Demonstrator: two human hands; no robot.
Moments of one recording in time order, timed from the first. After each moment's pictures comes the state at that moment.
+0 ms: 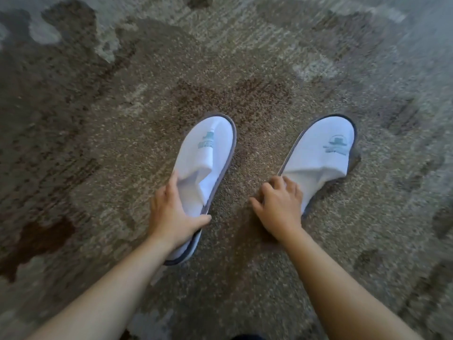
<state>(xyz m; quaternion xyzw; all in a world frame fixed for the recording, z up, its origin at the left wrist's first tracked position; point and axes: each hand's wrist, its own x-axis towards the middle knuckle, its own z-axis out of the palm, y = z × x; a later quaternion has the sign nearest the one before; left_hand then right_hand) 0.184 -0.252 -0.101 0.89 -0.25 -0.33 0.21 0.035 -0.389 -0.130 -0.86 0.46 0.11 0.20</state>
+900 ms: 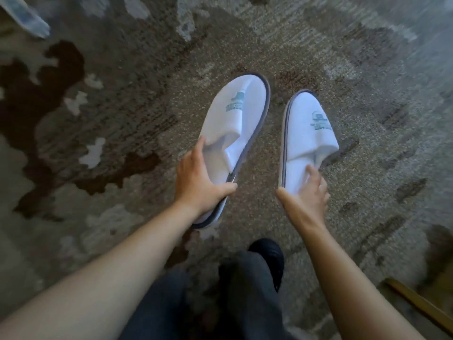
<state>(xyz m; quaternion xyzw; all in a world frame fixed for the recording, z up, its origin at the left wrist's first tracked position) 0.192 -0.154 0.077 0.87 -0.22 -0.33 0.30 0.040 -0.264 0.076 -0.67 0.64 0.02 0.38</state>
